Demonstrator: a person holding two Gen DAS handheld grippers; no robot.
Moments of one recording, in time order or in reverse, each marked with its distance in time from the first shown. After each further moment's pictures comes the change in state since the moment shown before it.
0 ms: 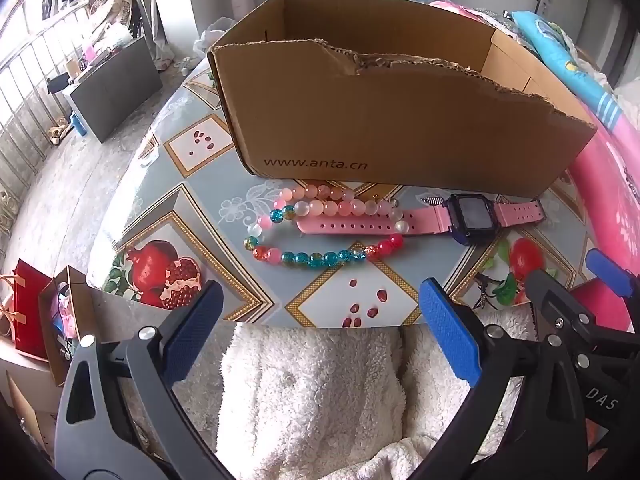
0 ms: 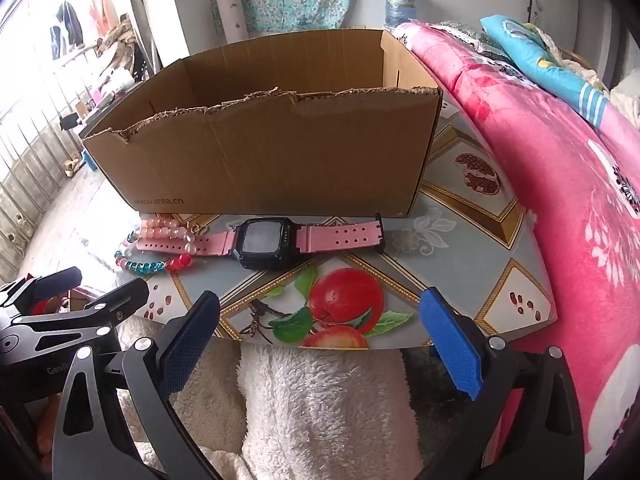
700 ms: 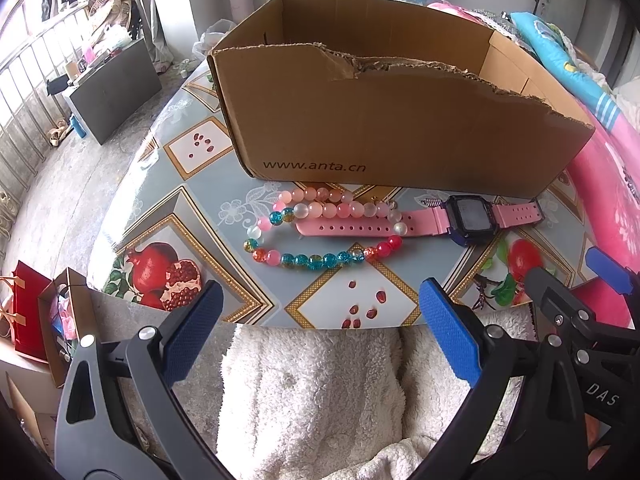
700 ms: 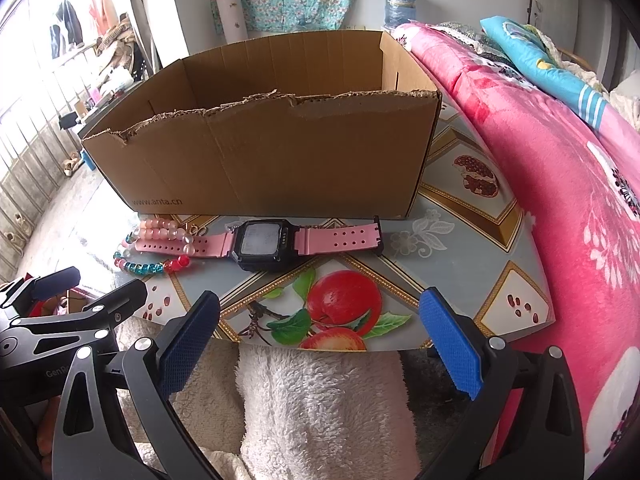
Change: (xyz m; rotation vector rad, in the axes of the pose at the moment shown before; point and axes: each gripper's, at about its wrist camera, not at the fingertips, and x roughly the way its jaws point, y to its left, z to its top) left arm -0.002 -0.001 -0.001 0.002 -0.007 -0.004; right arm 0.001 0.000 0.001 -0.001 -0.002 -0.005
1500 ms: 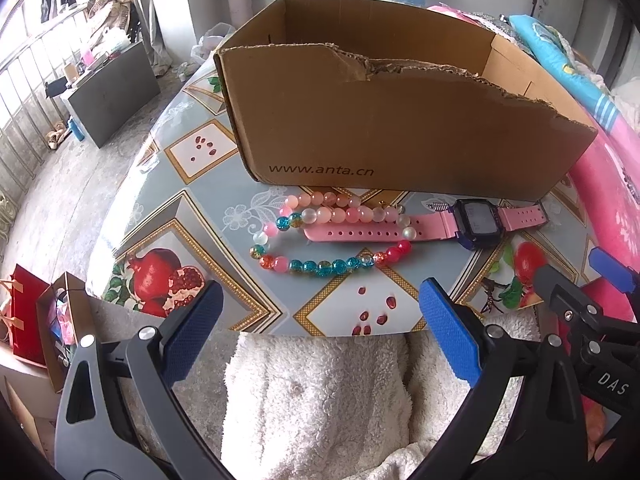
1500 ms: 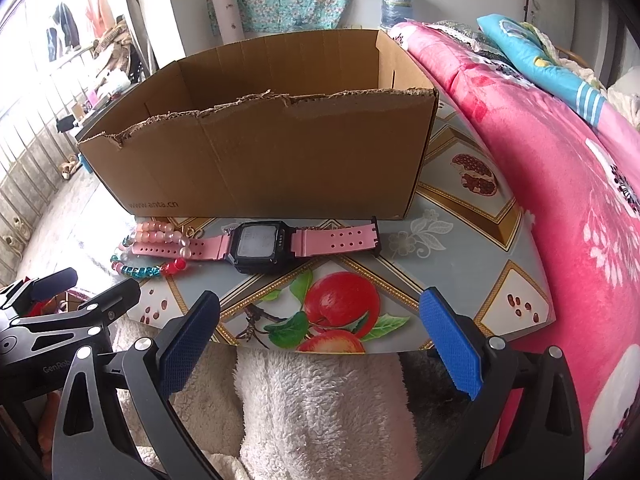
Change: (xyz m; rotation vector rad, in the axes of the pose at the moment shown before) left arm 0.007 0.011 0.002 0.014 -0.019 -0.010; right arm 0.002 -0.002 0.001 0.018 -0.005 -0.004
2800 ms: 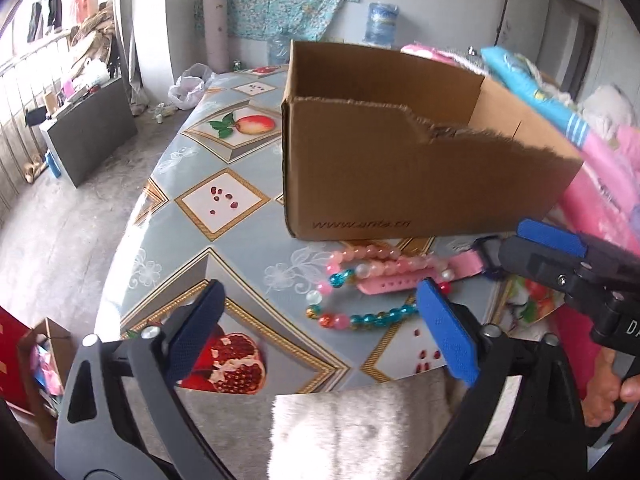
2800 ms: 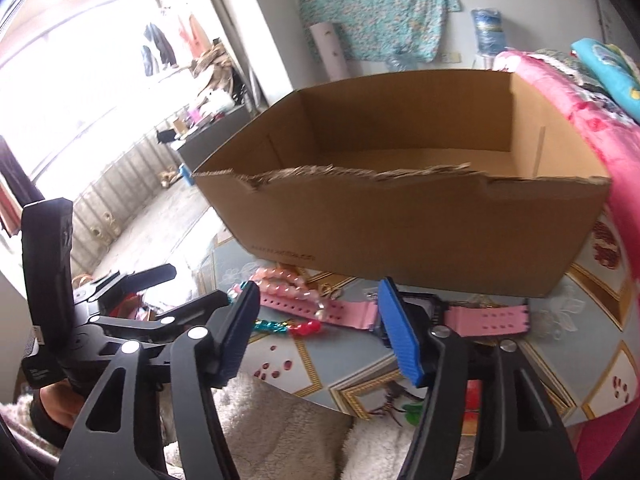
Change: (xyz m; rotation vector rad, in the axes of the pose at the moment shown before) left arm 0.006 0.051 0.009 0.054 -0.159 -0.119; right arm 0.017 0.056 0.032 -0.122 -0.077 0.412
